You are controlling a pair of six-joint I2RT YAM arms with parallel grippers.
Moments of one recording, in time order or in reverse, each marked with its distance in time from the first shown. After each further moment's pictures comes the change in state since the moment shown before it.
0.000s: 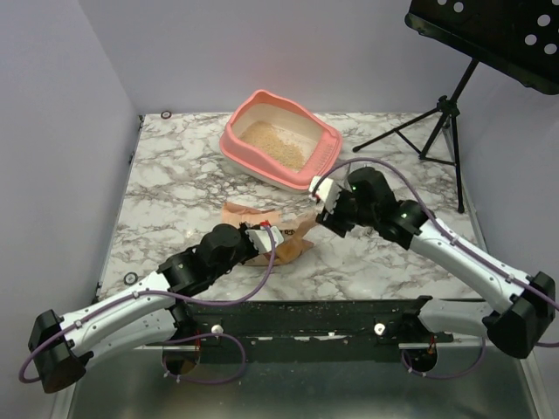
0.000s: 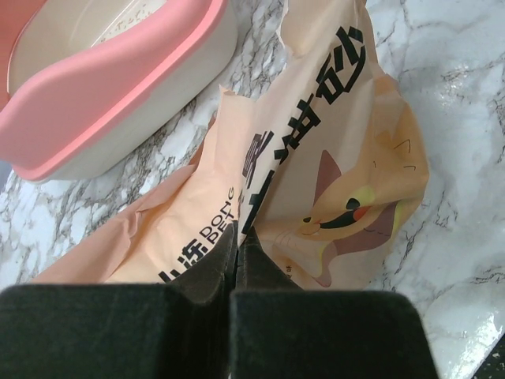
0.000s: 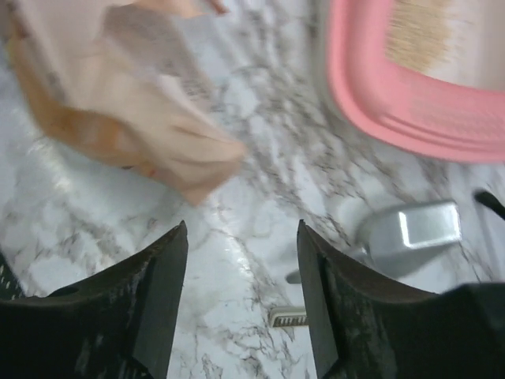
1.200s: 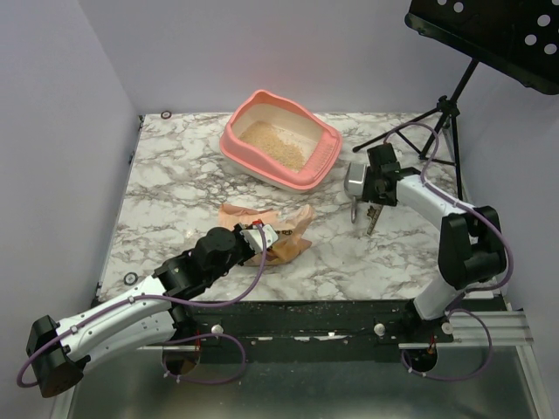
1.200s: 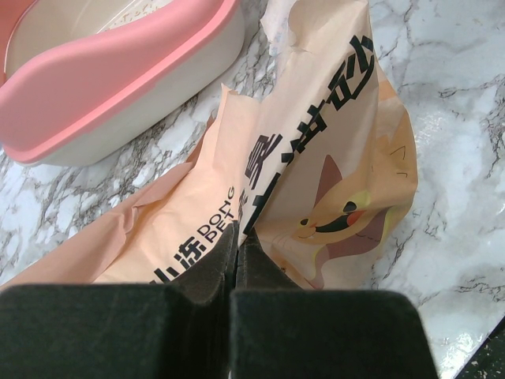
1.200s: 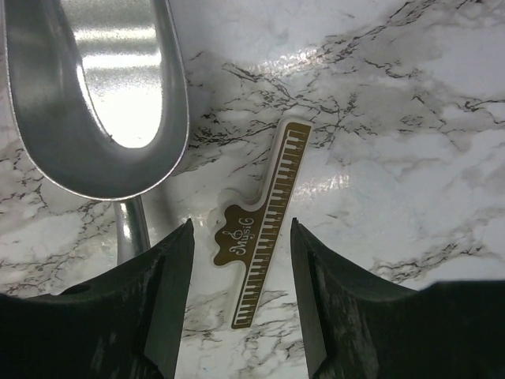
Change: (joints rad) left arm 0.000 -0.069 -0.045 0.029 -0.031 -0.093; right arm -0.476 0.426 0.096 0.050 0.528 0.964
